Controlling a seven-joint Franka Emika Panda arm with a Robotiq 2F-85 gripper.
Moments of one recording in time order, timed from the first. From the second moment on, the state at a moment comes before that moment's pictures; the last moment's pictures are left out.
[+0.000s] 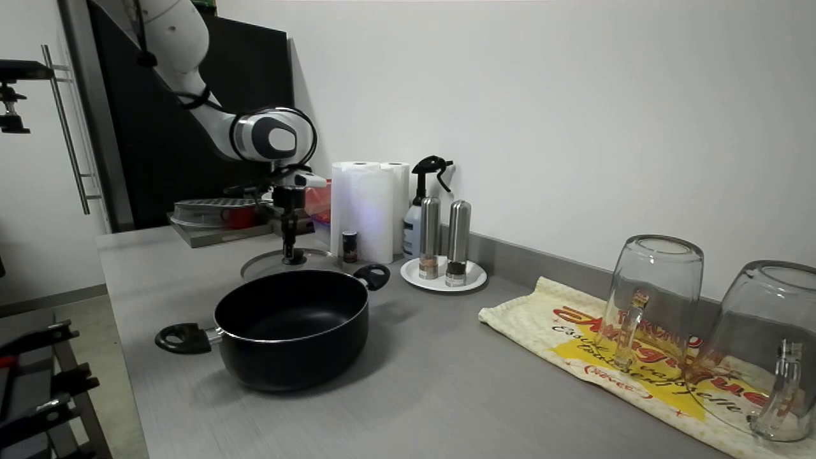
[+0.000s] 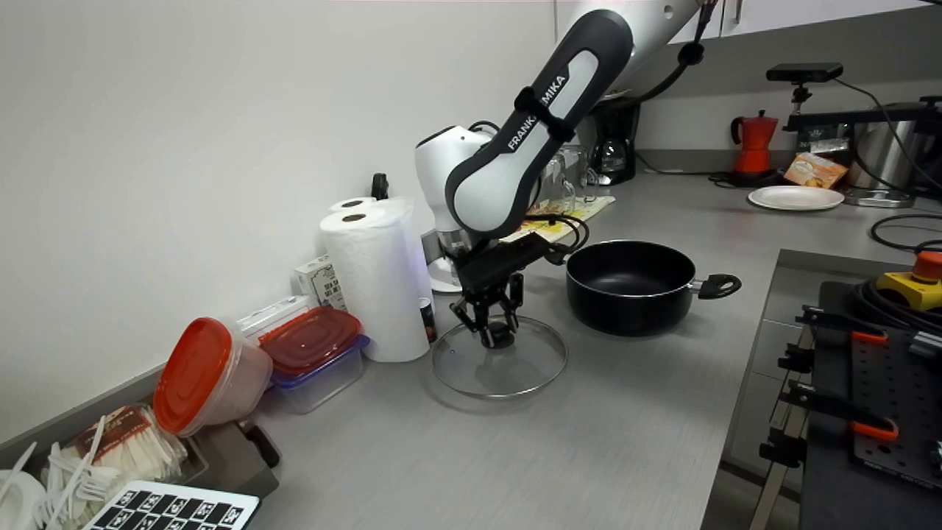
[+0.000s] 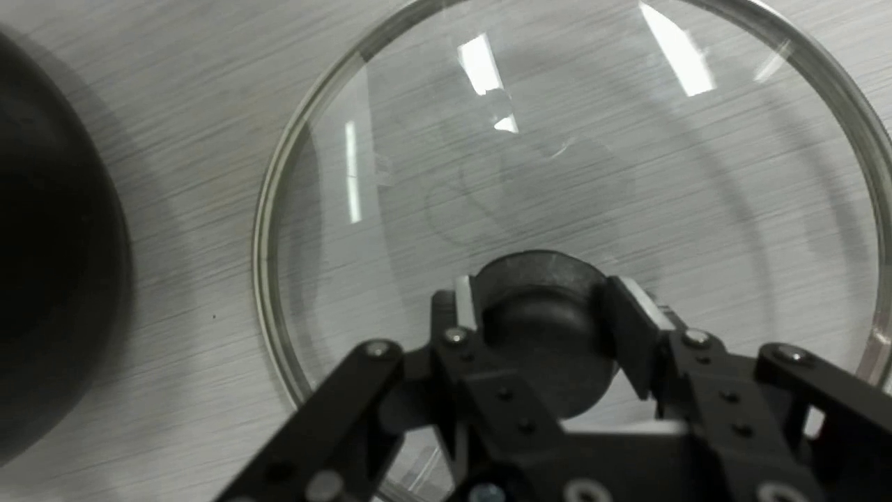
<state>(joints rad) 0.28 0.74 0.01 -1.66 -0.09 2.25 0.73</state>
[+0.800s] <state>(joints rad) 0.28 0.77 -0.01 -1.66 -0.09 2.27 0.77</state>
